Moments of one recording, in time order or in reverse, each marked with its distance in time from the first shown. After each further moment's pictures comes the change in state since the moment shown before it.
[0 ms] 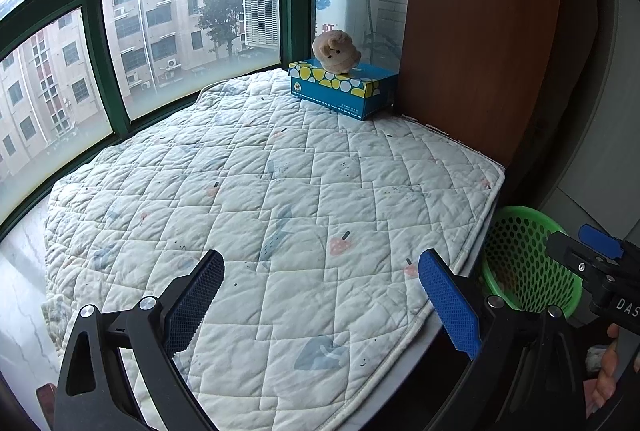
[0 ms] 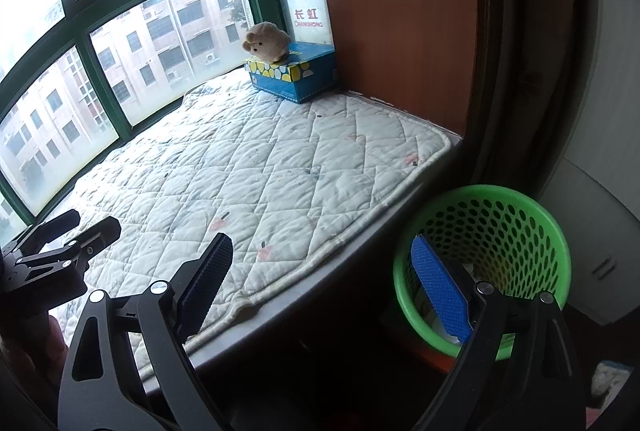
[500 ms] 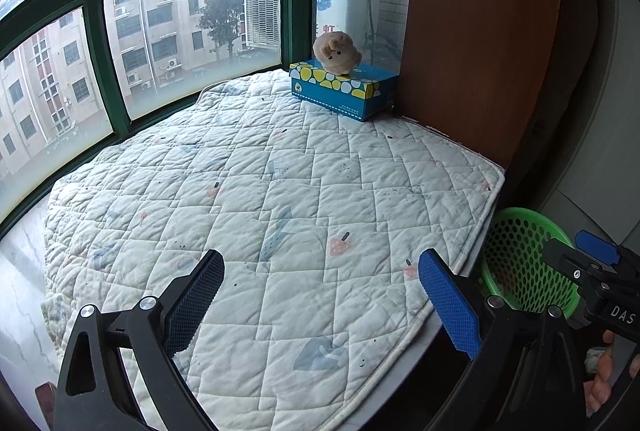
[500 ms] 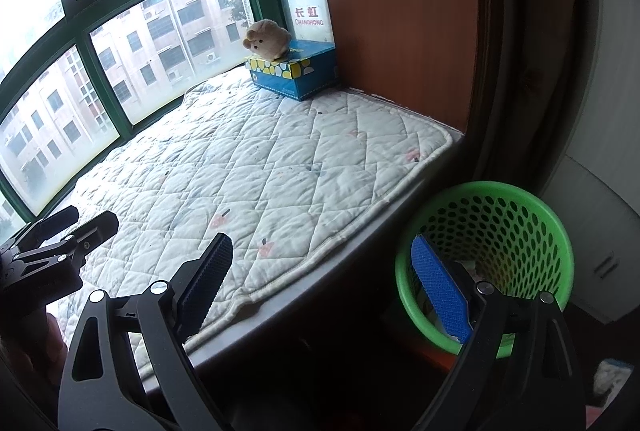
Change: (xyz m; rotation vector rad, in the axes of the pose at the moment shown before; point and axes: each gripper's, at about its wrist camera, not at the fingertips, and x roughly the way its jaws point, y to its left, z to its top) left arm 0.001 -0.002 0.001 -0.006 0.001 0.006; right arm 0.002 0.000 -0.002 0.004 0.008 0.009
